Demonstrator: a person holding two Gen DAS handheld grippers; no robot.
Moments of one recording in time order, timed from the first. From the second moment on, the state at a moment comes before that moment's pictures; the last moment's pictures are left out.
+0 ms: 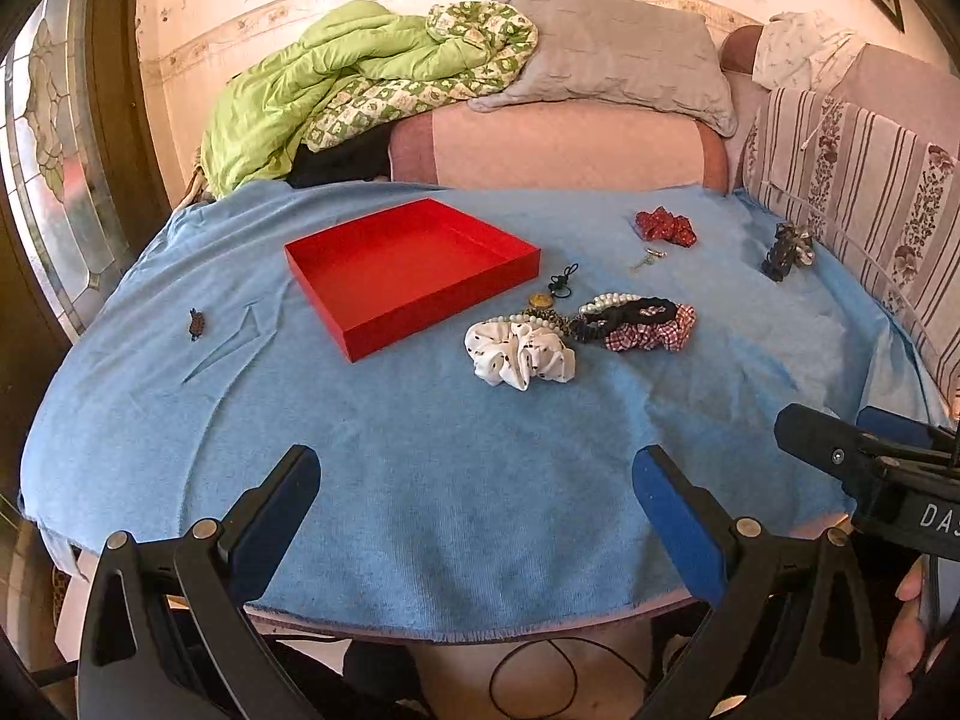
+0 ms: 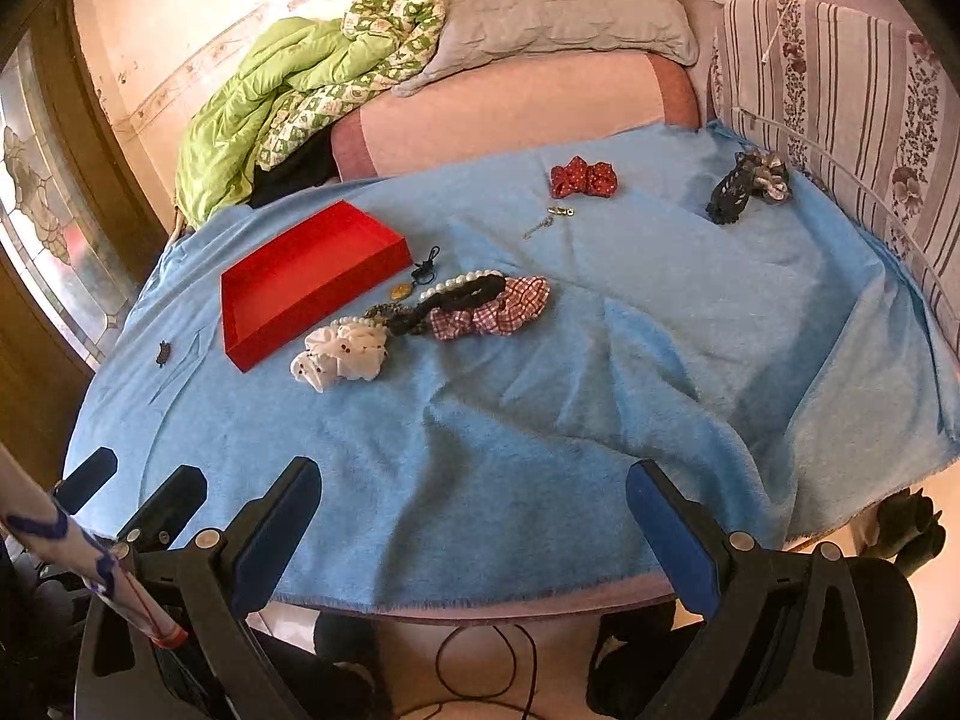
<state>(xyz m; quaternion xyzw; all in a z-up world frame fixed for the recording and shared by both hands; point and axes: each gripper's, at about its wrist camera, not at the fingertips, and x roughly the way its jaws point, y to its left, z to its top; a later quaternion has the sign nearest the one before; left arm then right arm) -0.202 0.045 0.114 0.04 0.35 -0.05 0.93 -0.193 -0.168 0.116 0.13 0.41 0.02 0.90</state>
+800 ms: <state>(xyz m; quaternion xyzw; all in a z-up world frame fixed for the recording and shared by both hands) -0.198 0.046 0.105 0.05 0.37 -0.05 0.93 -0.190 -0.165 0.110 0.13 0.42 0.02 0.90</state>
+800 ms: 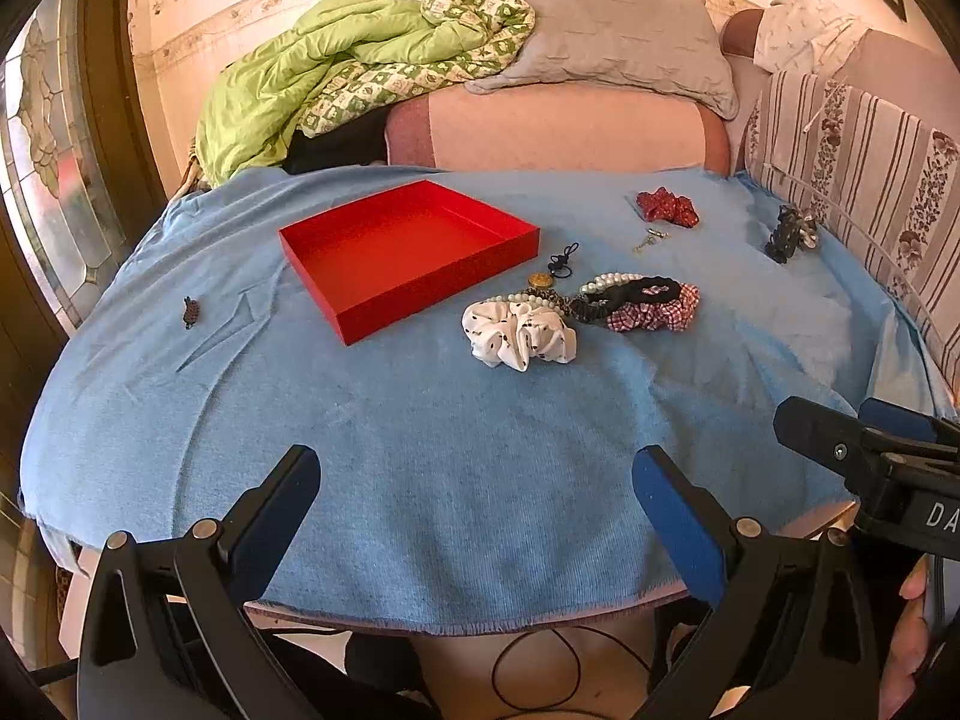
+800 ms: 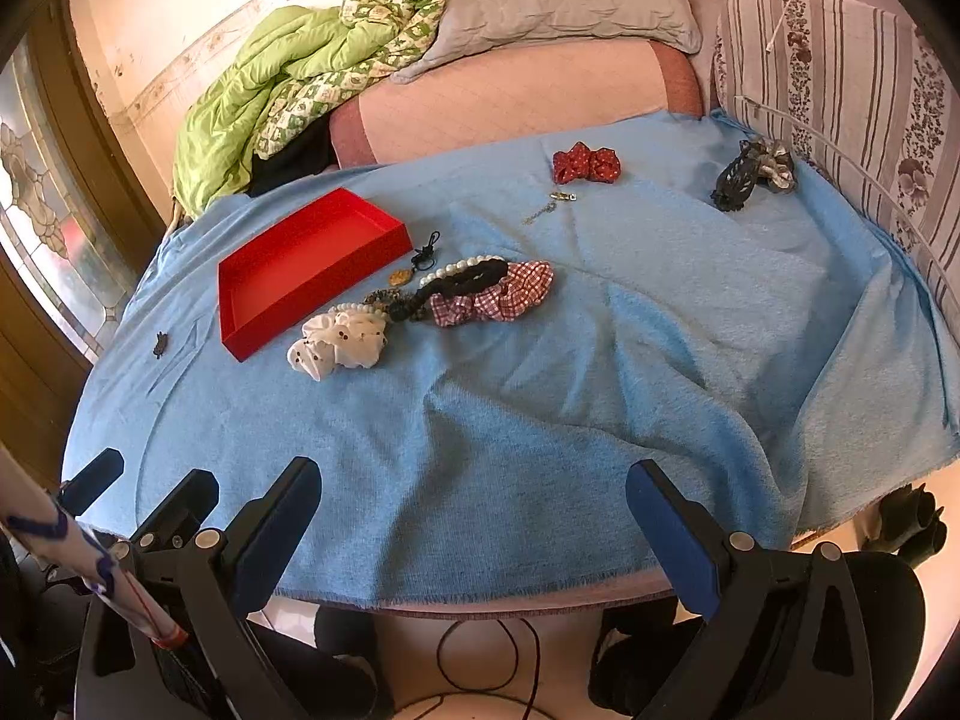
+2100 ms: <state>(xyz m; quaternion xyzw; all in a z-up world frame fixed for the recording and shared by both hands) -0.185 0.066 0.084 0.03 0.41 -0.05 0.91 -0.182 -0.172 0.098 0.14 0.43 0.01 0.89</state>
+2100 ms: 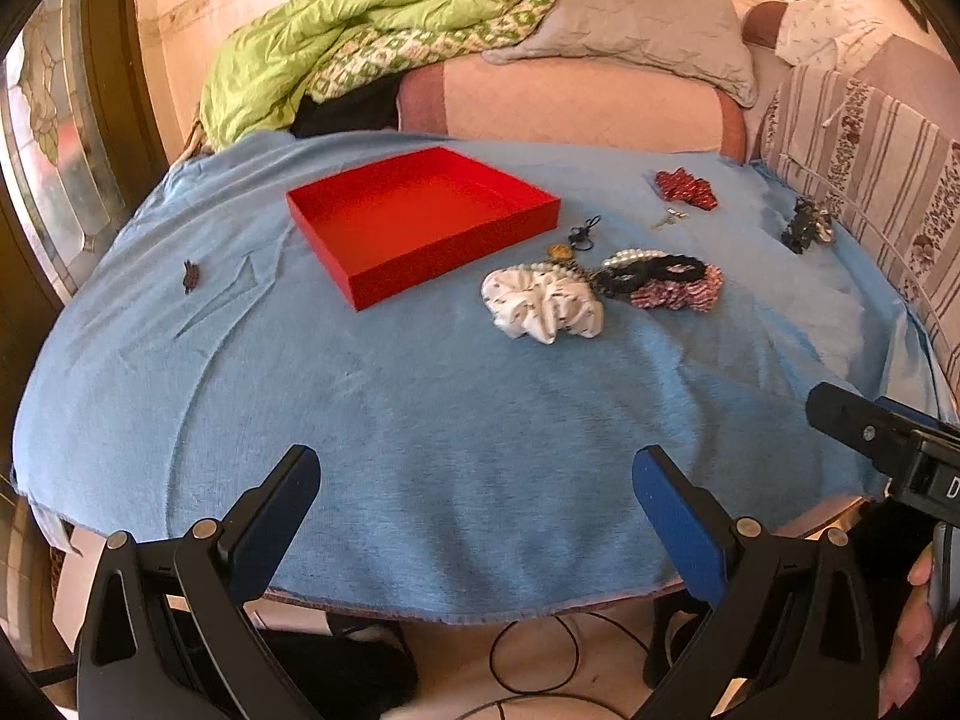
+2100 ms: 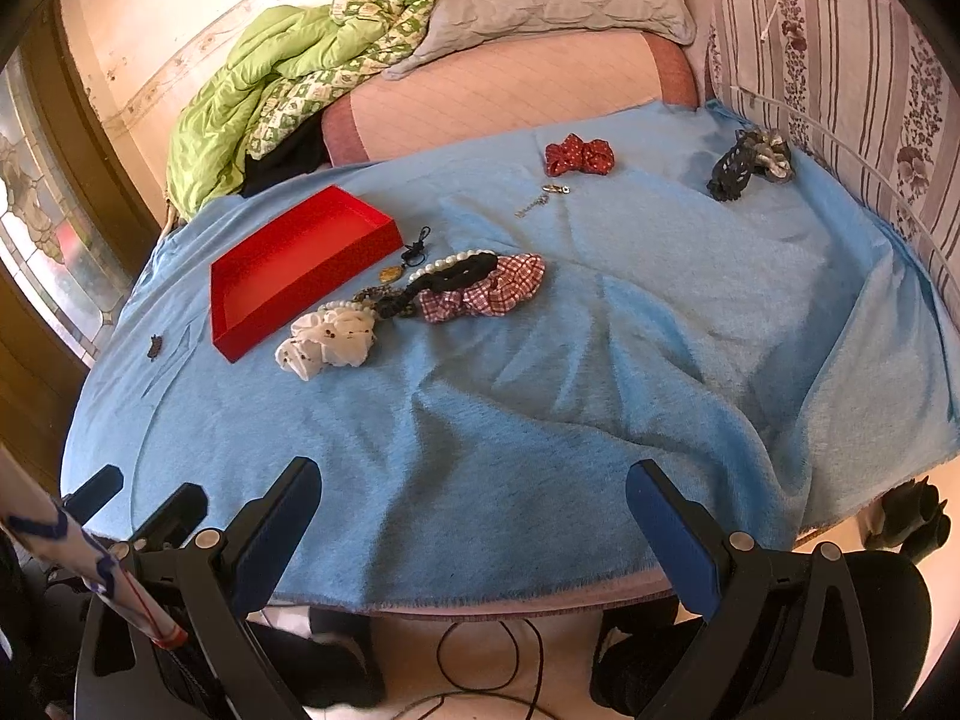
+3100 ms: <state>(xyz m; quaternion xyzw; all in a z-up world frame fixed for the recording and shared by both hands) -0.010 0.037 0.028 0.01 0.45 -0.15 0.88 -0.056 -0.213 0.086 0.21 0.42 0.02 0.88</state>
